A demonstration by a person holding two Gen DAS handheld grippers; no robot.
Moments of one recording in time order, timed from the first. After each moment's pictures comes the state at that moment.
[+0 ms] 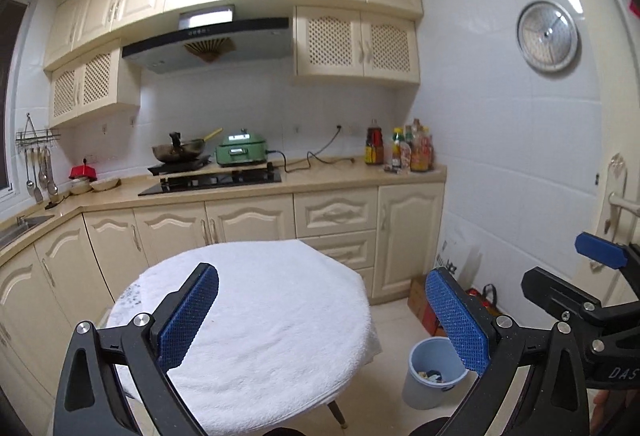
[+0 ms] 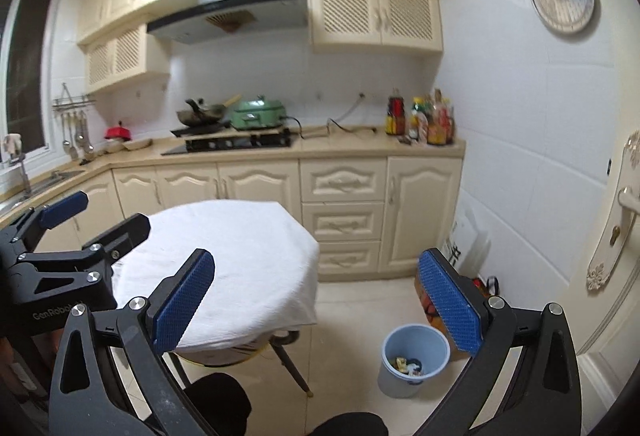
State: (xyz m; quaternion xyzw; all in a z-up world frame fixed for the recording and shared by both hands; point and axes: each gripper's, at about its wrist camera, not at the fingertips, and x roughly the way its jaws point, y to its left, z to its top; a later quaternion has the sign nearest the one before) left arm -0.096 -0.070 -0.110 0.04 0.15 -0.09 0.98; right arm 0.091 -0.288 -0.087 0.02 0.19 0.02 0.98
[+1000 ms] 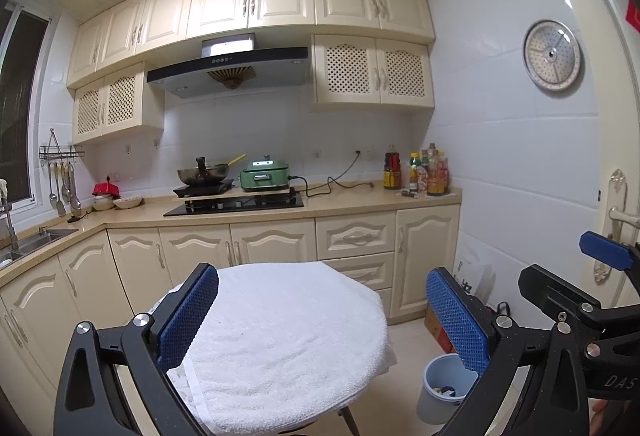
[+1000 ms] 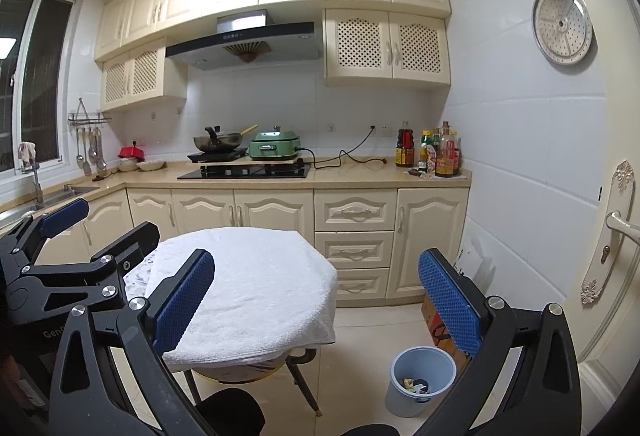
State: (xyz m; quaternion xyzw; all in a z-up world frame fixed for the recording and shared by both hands) left arm -0.115 -0.089 -0.097 0.04 0.11 -0.04 0.99; right arm 0.050 -0.264 -0.063 0.02 0.14 0.03 0.99
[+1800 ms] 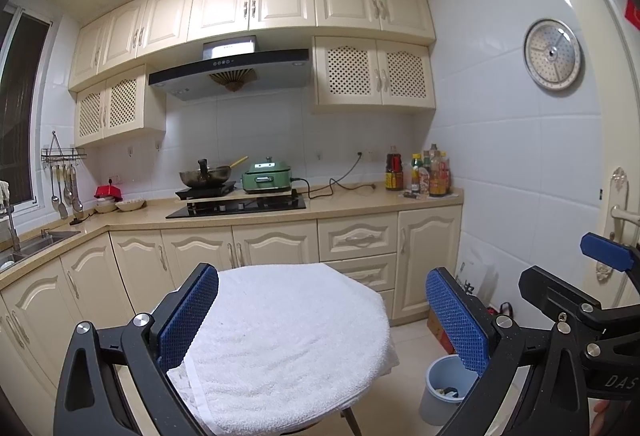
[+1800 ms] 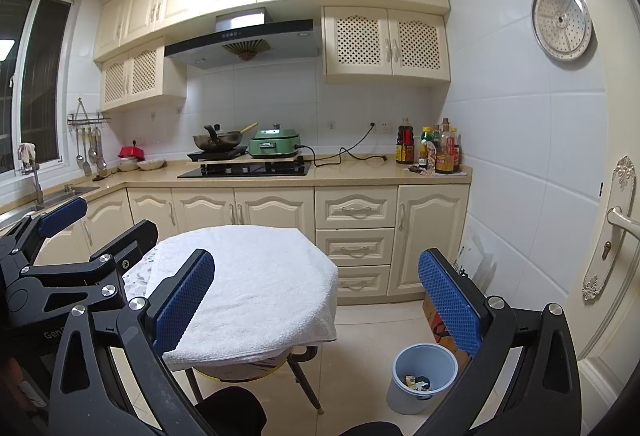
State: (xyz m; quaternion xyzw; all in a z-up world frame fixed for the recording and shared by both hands) left arm -0.101 -0.095 -0.107 0.05 0.10 -0.03 0.99; right arm 0.050 -0.264 -0.064 0.02 0.14 0.03 0.99
